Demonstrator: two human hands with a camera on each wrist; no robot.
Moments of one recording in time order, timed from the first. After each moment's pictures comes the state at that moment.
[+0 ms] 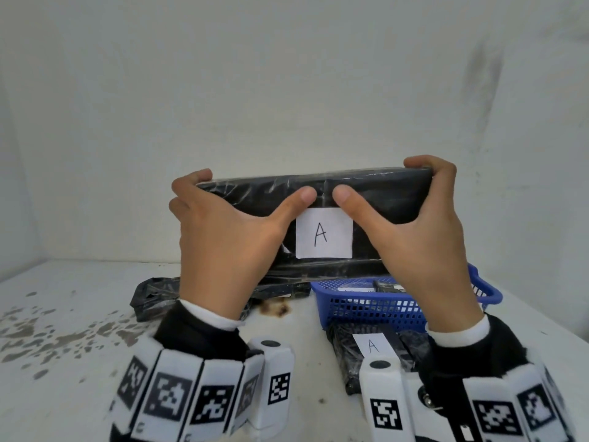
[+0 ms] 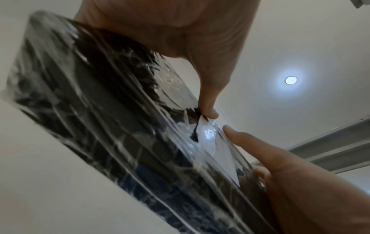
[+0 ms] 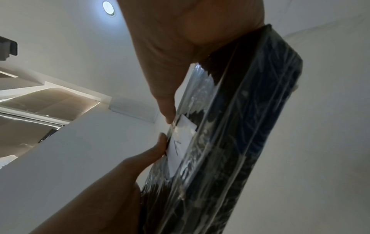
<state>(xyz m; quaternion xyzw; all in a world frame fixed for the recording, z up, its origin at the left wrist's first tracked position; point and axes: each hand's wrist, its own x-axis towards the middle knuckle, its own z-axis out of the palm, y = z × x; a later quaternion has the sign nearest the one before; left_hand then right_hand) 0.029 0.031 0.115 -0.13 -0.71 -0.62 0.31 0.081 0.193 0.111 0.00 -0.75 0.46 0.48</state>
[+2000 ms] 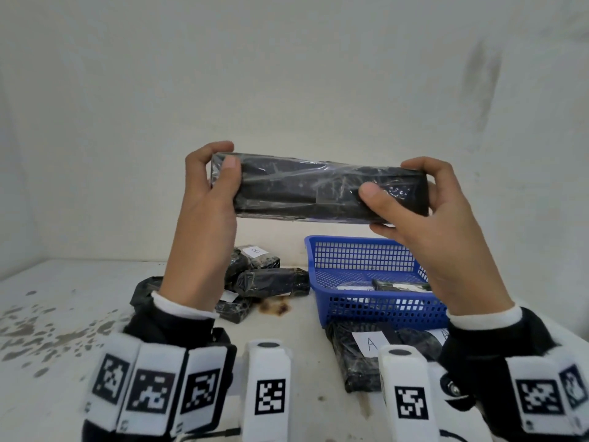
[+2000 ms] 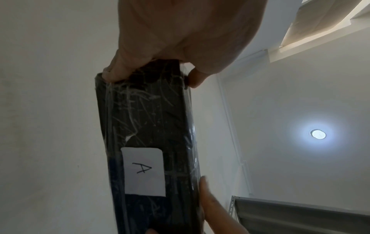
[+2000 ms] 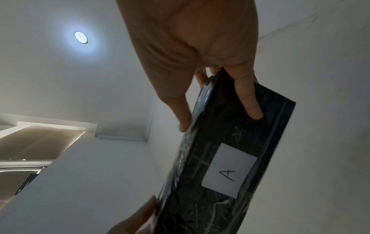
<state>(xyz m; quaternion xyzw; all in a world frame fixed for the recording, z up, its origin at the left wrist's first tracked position) 0.021 0.015 0.123 -0.24 -0.59 -0.75 0.19 0.078 0.217 0.117 0.05 -0.72 0.56 0.42</state>
